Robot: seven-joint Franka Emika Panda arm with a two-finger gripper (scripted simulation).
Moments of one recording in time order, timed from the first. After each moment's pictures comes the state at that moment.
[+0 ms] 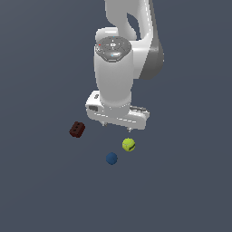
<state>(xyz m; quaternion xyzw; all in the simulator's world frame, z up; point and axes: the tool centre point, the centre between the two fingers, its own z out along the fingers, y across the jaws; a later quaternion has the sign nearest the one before) 0.053 0.003 0.227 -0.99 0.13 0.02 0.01</state>
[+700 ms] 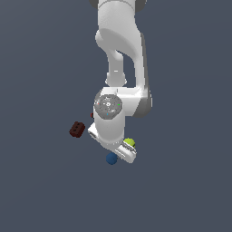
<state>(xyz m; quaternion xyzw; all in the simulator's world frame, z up) 0.100 -0.015 0.111 -0.95 0.30 0.01 0.00</state>
